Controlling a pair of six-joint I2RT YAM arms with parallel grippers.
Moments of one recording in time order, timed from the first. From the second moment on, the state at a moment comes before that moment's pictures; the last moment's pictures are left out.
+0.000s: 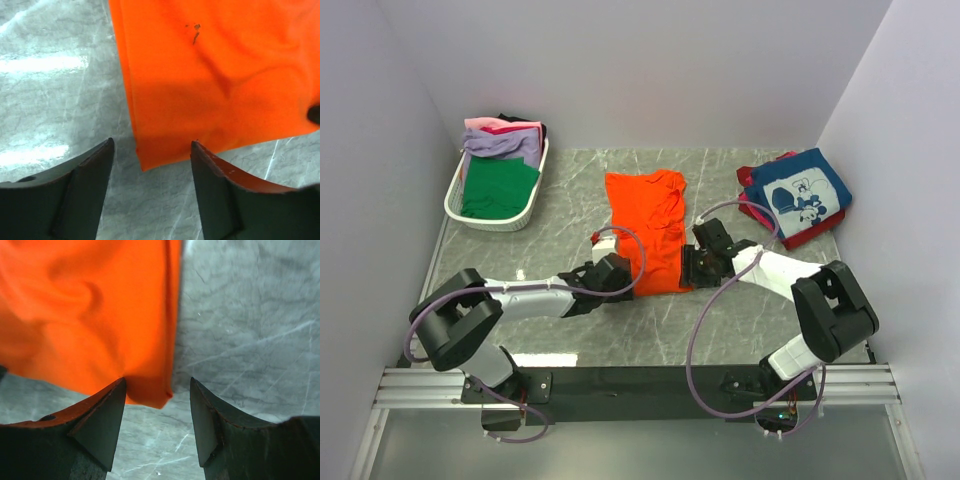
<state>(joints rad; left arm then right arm) -0.90 1.52 0.68 -0.03 -0.36 -0.83 0.49 1.51 0.79 -0.36 -0.07 0.48</state>
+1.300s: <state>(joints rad) -0.90 1.50 0.69 -0.06 -0.19 -0.78 0.57 1.36 0.72 -0.45 -0.07 0.51</state>
